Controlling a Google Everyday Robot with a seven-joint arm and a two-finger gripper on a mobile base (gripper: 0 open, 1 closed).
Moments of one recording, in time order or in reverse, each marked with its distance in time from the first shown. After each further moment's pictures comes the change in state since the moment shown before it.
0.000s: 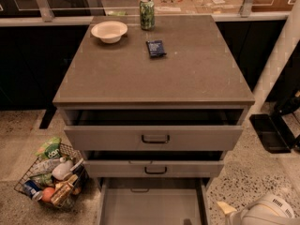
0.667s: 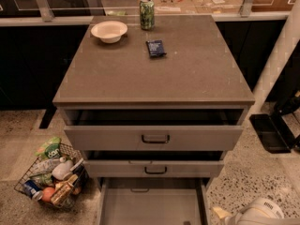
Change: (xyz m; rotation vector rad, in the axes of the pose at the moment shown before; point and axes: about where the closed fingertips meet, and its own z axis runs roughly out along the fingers) arm -0.009 0.008 0.036 -0.031 -0.040 0.007
